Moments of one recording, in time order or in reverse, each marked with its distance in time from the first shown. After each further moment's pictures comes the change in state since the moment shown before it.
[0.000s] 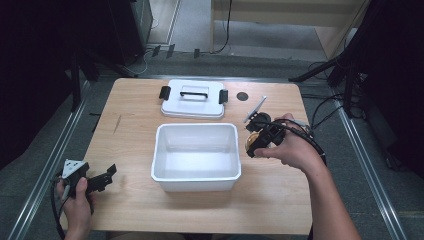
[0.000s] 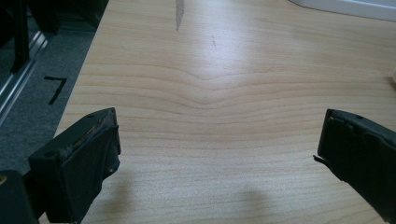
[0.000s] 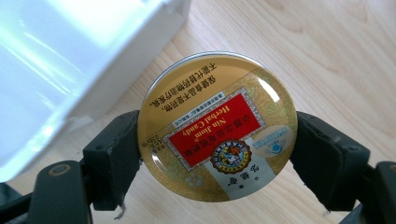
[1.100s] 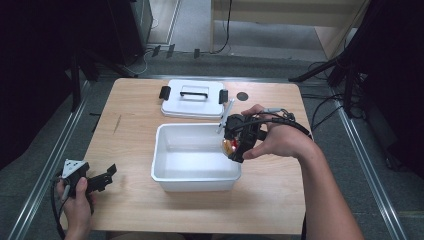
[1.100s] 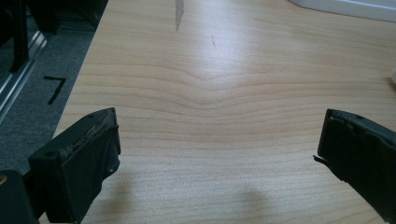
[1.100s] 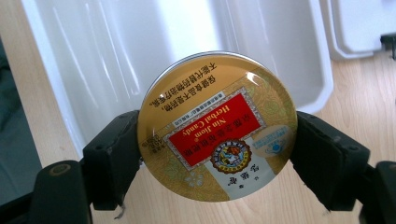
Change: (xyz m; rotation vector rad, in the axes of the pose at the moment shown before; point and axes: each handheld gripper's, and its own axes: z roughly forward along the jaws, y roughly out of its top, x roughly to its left) left arm 0.000 0.000 0.000 0.000 -0.001 -0.002; right arm 0.047 0.033 -0.026 -0.089 0.086 -0.565
